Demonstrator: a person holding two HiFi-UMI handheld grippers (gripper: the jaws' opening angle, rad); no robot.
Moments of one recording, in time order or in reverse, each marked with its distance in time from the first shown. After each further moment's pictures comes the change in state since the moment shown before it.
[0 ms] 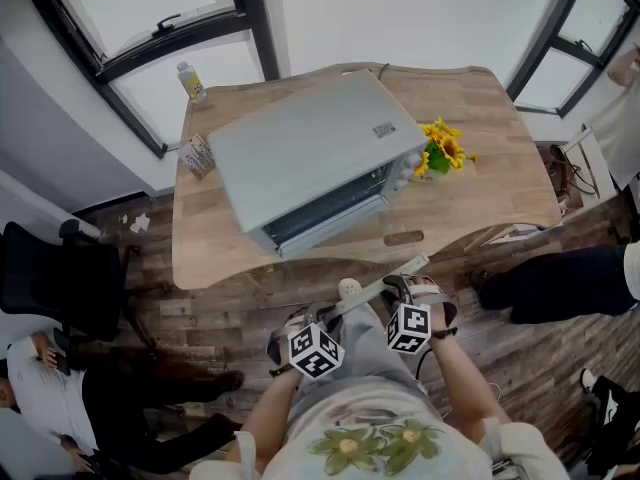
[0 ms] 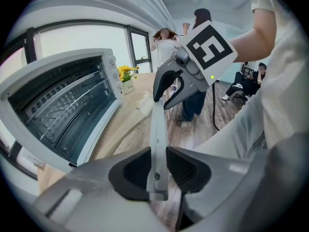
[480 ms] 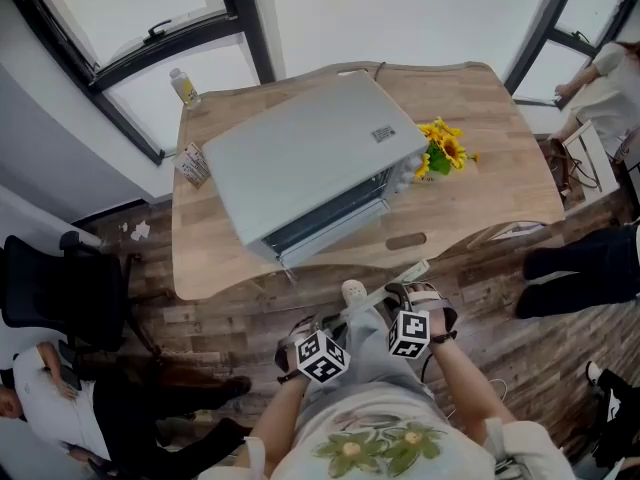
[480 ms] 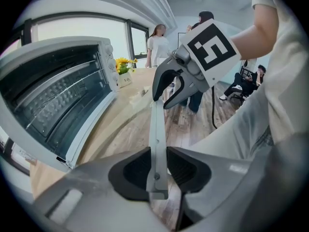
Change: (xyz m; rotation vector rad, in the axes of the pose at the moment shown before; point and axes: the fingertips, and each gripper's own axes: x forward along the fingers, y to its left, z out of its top) left arm 0.020 -0.008 -0.014 -0.023 0.036 -0.050; right arm 0.020 0.015 -0.010 -0.011 0.043 0.034
